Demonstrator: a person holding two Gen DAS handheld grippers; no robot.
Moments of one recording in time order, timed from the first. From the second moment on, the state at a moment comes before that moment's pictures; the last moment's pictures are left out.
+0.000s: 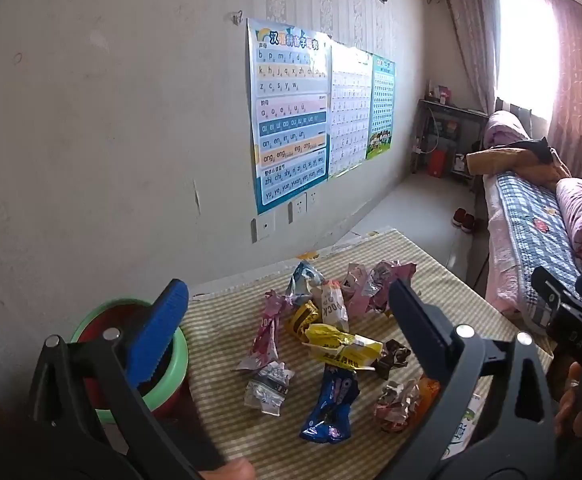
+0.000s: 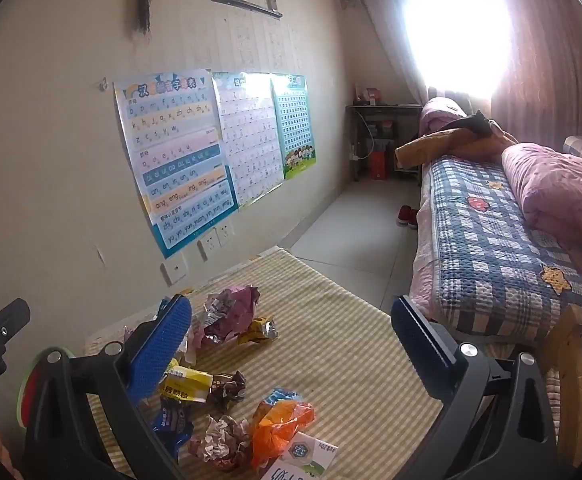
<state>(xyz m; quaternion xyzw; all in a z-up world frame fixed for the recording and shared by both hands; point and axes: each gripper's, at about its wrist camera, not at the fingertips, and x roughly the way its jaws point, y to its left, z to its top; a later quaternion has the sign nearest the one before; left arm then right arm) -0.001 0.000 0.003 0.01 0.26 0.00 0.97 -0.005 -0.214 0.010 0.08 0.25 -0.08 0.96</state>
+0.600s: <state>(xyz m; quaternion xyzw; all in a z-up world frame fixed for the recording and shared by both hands) 0.001 0.002 -0.005 0.01 0.27 0.00 0.96 -0.001 -0.216 0.003 0.08 0.26 -0.08 0.96</state>
